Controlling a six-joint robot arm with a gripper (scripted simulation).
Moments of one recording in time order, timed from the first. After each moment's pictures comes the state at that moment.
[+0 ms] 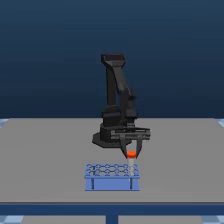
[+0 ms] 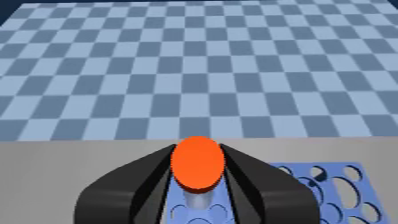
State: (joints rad) arm 0.28 -0.11 0.80 1.05 -0.29 -0.87
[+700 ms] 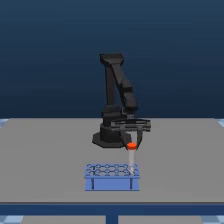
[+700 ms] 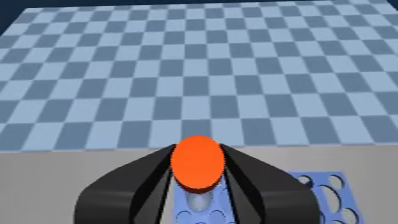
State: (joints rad) arm 0.28 -0.19 0.74 1.55 -0.25 -1.39
